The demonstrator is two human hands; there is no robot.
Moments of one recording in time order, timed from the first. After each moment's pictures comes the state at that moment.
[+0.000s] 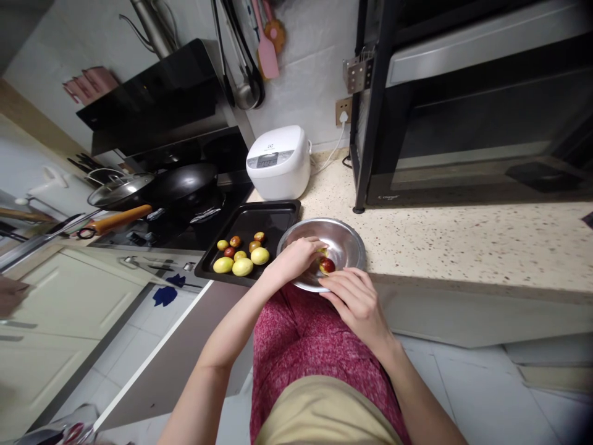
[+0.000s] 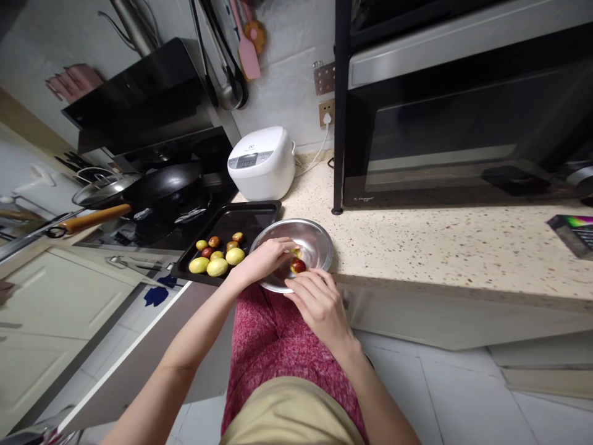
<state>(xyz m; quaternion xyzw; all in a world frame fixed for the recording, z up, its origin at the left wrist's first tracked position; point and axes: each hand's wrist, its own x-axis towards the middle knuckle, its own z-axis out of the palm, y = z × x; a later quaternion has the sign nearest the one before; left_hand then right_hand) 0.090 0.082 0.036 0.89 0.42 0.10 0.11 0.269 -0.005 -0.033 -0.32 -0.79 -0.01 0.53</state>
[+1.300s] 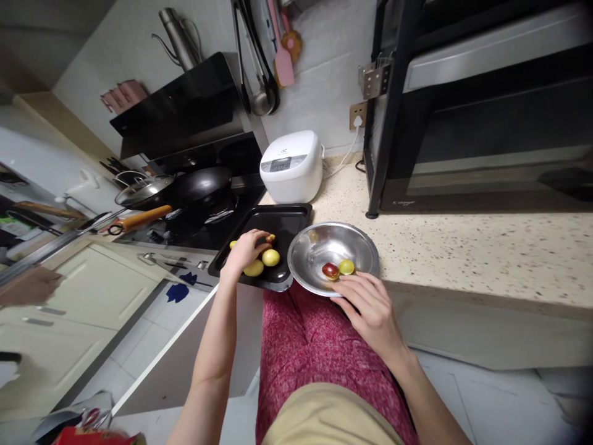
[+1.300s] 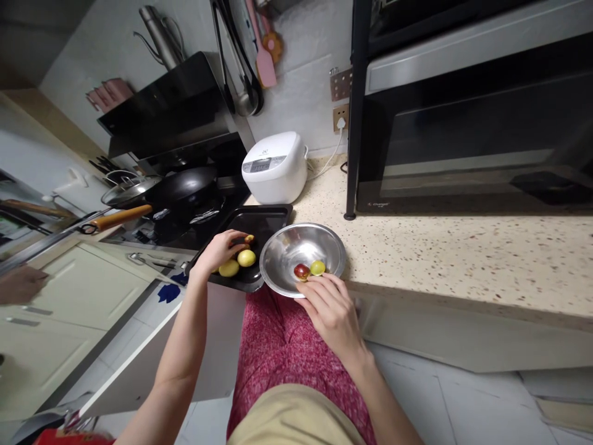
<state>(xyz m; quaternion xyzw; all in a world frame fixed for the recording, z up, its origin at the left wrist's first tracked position) -0.050 0.085 0.049 0.75 0.63 0.17 0.05 0.269 -0.004 -0.036 -0.31 -0.78 -0.01 0.53</state>
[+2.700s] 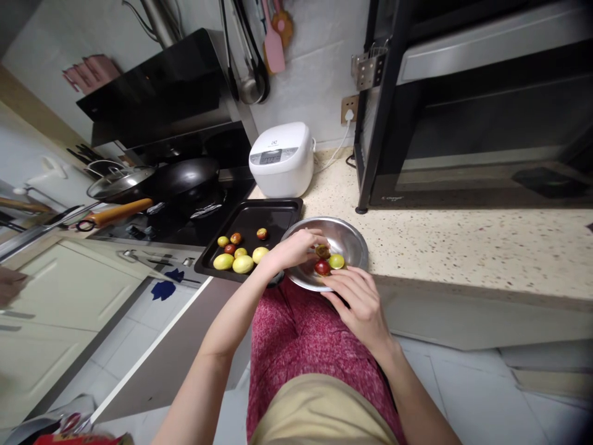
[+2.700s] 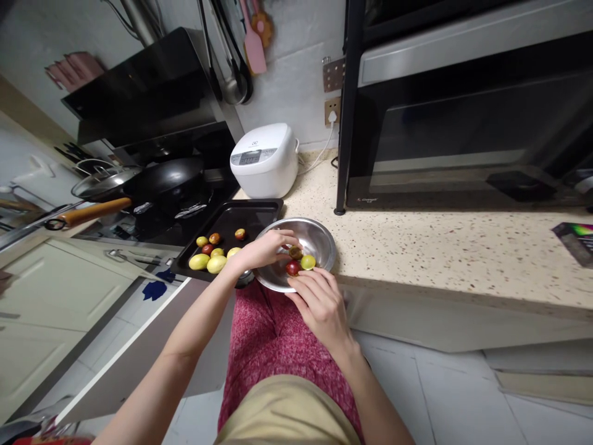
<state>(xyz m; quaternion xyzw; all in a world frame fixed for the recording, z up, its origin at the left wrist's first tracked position) 0.078 0.108 0.044 0.93 0.33 0.11 0.13 0.269 -0.004 -0.036 -0.32 -0.79 -0.02 0.53</state>
